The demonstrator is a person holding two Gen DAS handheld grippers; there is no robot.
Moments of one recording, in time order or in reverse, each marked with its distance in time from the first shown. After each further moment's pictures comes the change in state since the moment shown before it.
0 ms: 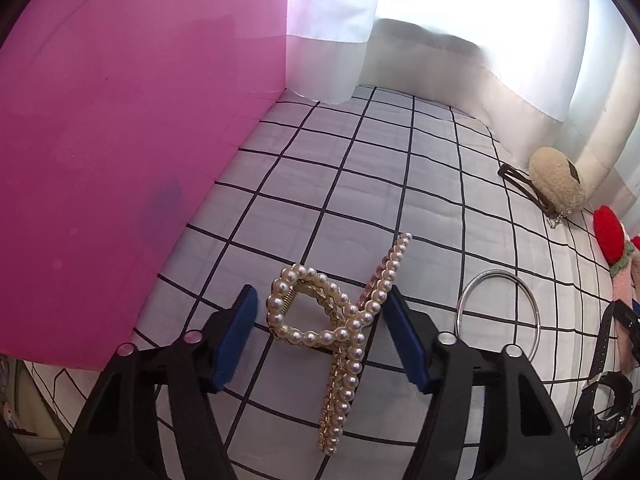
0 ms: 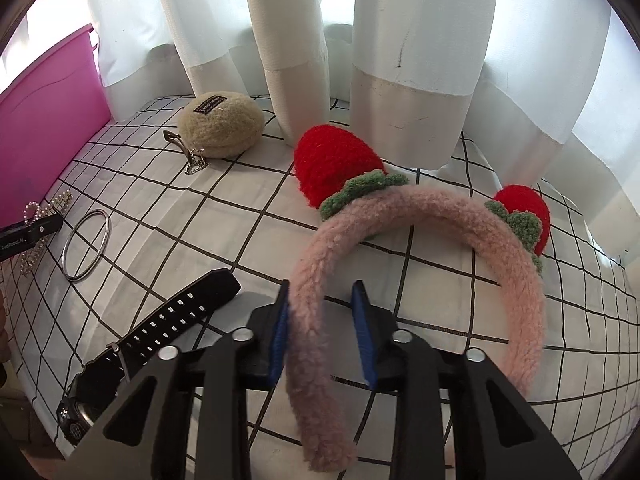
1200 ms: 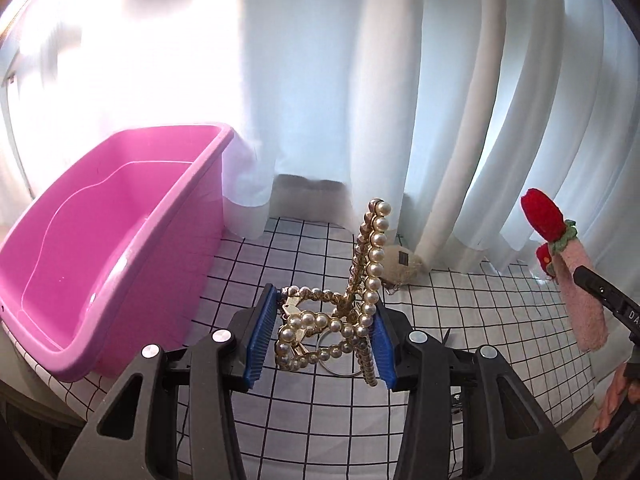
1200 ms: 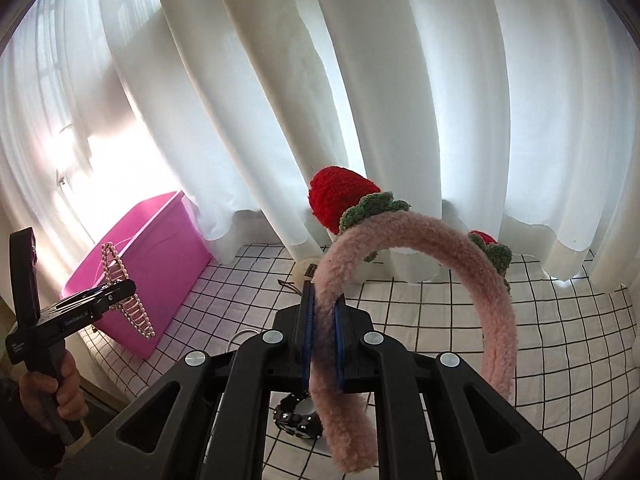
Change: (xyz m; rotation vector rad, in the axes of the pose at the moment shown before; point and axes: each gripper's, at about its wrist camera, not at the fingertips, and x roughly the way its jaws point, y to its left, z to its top) left arm -0.200 -0.006 0.032 0.101 -0.264 -0.247; right arm -0.216 0.004 0.020 0.179 -0.354 0.204
